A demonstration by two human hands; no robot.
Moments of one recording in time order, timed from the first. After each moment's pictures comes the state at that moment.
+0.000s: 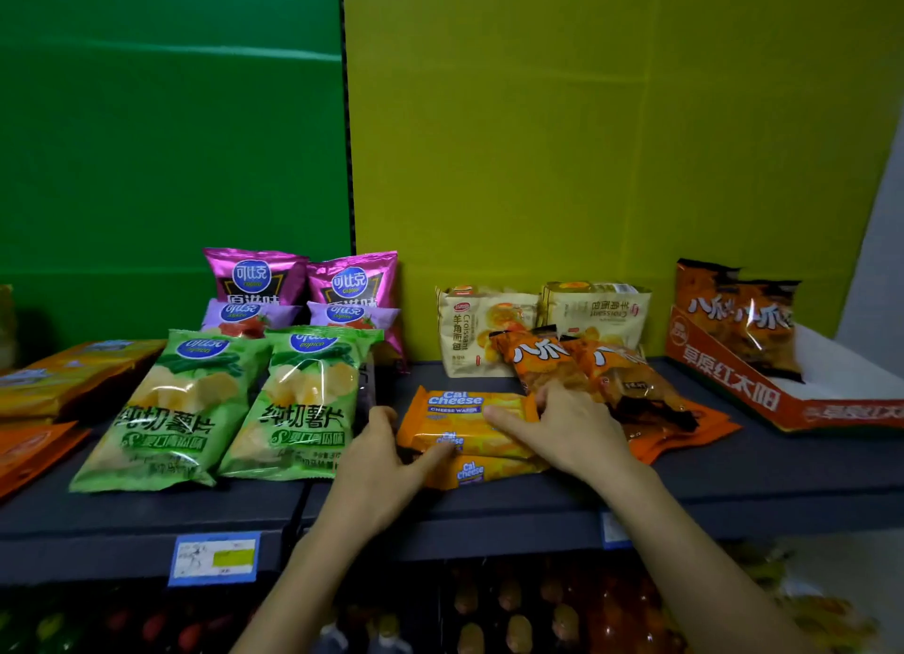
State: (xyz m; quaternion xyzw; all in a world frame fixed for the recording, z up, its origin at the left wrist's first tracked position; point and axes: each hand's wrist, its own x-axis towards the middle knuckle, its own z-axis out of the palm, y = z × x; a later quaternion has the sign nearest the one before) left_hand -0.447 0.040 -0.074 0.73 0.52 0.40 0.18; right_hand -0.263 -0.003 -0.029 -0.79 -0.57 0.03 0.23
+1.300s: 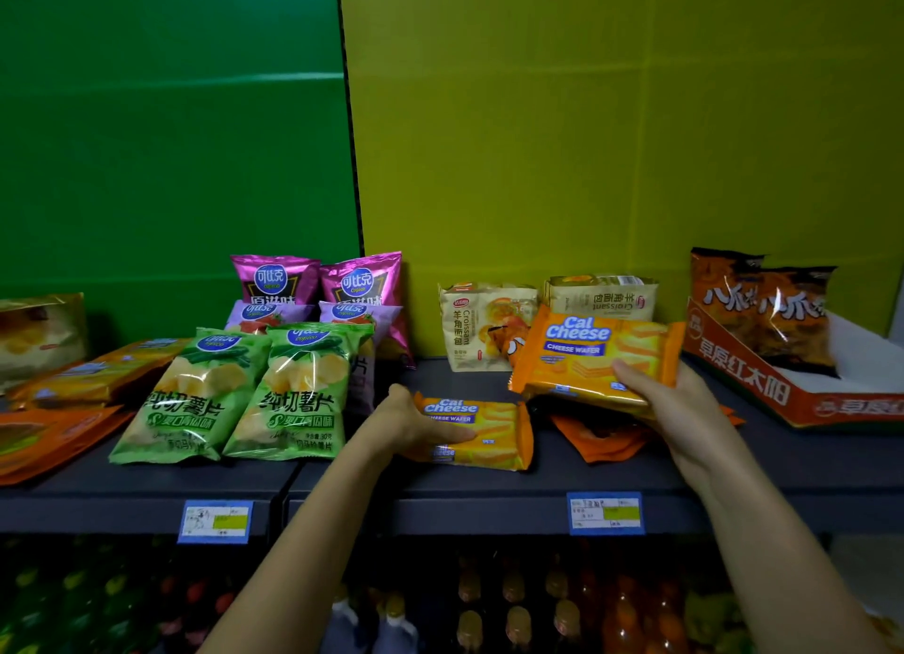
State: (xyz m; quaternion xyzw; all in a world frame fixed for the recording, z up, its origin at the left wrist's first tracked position) left_hand -0.402 0.057 -0.045 0.66 0.60 0.29 0.35; right_hand -0.168 -0.042 -0.028 -0.51 -0.42 0.33 0.68
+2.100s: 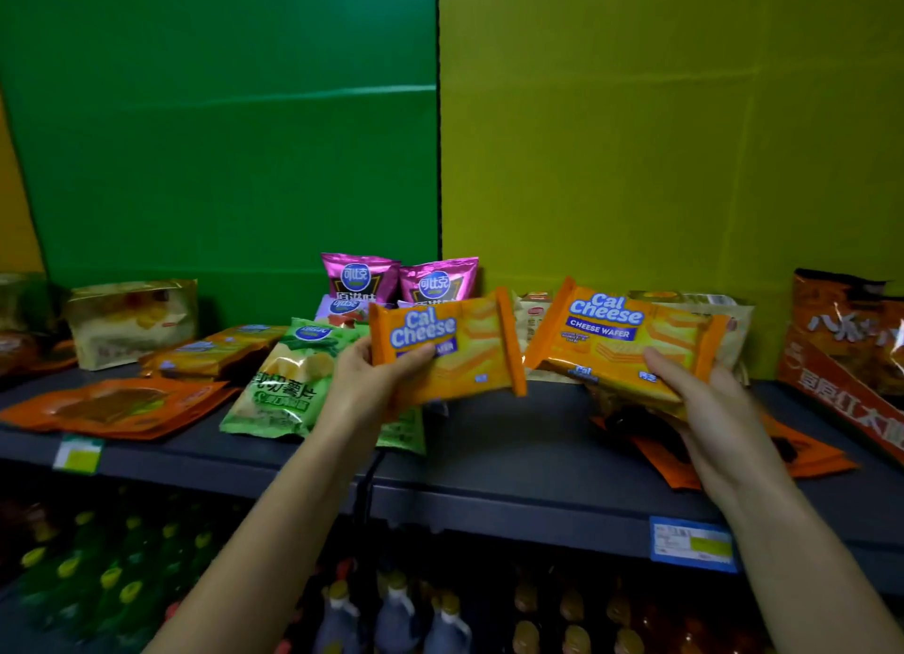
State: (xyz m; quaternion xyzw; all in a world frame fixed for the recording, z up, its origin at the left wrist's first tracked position) left_hand -0.484 0.011 -0.005 0.50 0.39 0.64 0.44; right_hand -0.228 -0.035 -0.010 -0.40 -0.46 0.35 0.71
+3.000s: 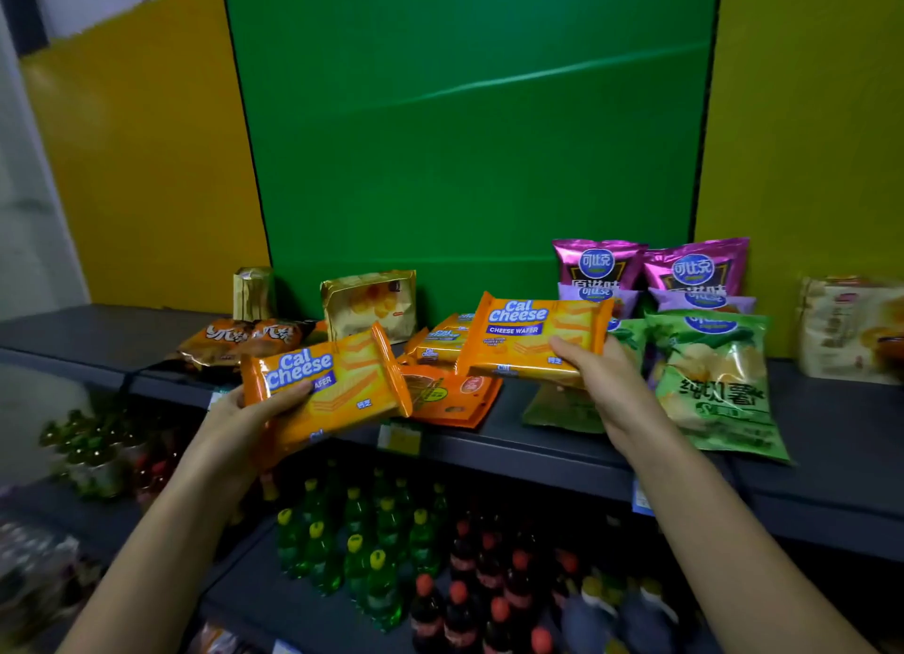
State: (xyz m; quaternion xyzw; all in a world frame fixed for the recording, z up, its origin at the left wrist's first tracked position) left_hand -0.904 -0.043 -0.019 0.37 0.53 0.65 0.39; right_hand -0.611 0.049 -0.018 -0.41 -0.52 0.45 0.60
